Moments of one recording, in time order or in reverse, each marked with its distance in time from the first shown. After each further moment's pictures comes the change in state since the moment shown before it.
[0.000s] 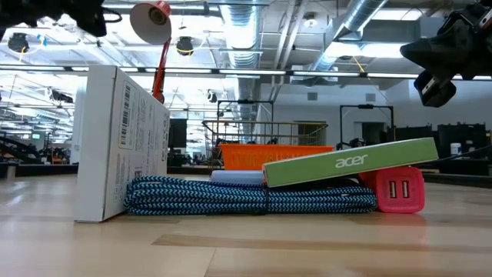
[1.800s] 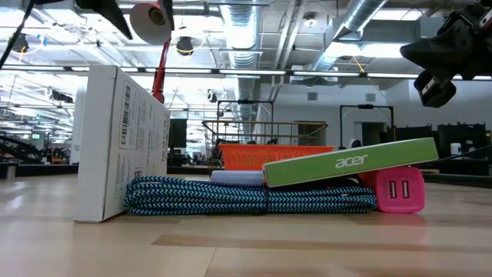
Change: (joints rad) left arm -0.108 1.313 1.118 -1.116 0.028 0.748; right arm 0.000 0.003 0.000 0.000 0.000 0.000
